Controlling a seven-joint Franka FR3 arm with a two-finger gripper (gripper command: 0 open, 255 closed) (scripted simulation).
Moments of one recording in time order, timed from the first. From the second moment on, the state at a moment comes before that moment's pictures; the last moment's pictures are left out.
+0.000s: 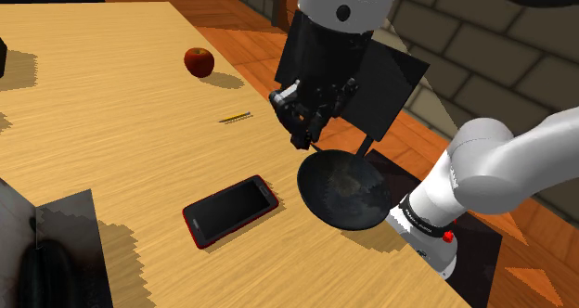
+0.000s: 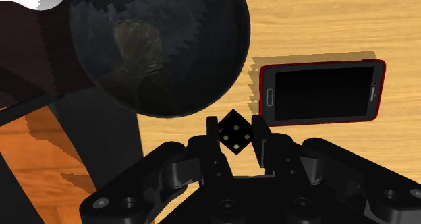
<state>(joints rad) 0.21 -0.60 0.55 -2.22 0.30 1.69 0.83</state>
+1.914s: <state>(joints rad) 0.34 -0.91 0.53 -2.59 0.41 1.74 0.81</state>
